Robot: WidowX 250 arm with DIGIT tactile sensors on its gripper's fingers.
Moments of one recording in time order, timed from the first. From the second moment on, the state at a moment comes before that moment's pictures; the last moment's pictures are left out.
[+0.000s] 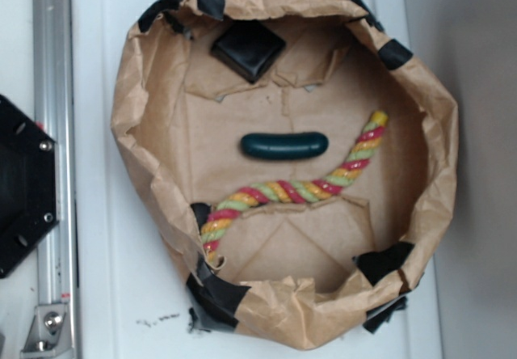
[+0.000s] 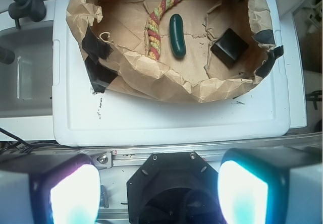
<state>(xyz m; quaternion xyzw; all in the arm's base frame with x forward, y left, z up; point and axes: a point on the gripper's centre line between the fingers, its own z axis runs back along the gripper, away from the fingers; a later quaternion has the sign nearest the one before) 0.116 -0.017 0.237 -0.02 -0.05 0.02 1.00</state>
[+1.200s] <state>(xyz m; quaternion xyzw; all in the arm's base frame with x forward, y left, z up) 0.275 0.009 0.088 0.05 0.01 -0.06 1.00</state>
